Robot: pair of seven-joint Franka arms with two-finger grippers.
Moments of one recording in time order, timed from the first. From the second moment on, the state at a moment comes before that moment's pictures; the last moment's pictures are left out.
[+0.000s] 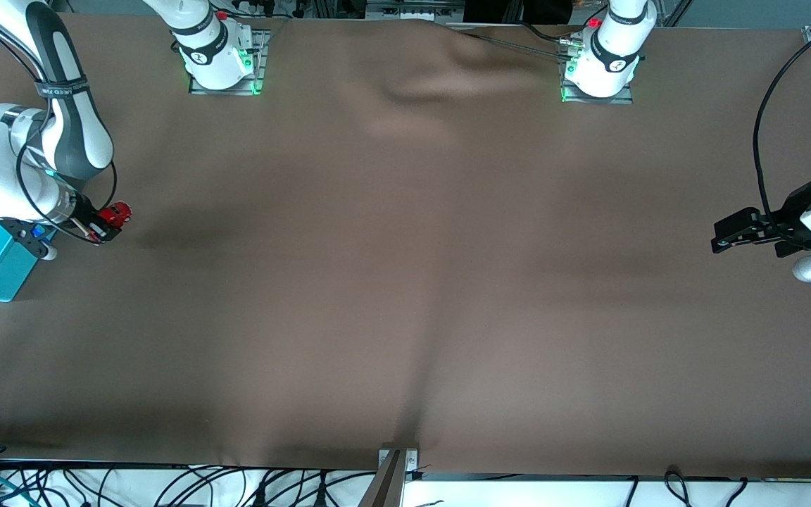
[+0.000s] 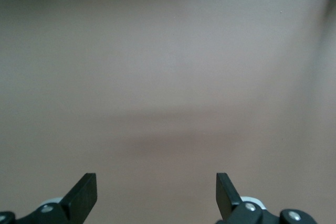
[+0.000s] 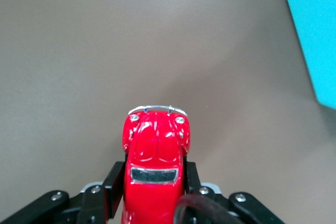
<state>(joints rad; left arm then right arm) 0.12 0.35 -0.19 -1.19 0.05 1.53 -0.02 0.00 0.25 -0.25 -2.18 -0.11 2.31 0.51</state>
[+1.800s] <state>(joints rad) 0.12 0.35 -0.19 -1.19 0.05 1.53 -0.02 -0.04 0.26 -0.53 -2.08 -0.15 2.27 -0.16</state>
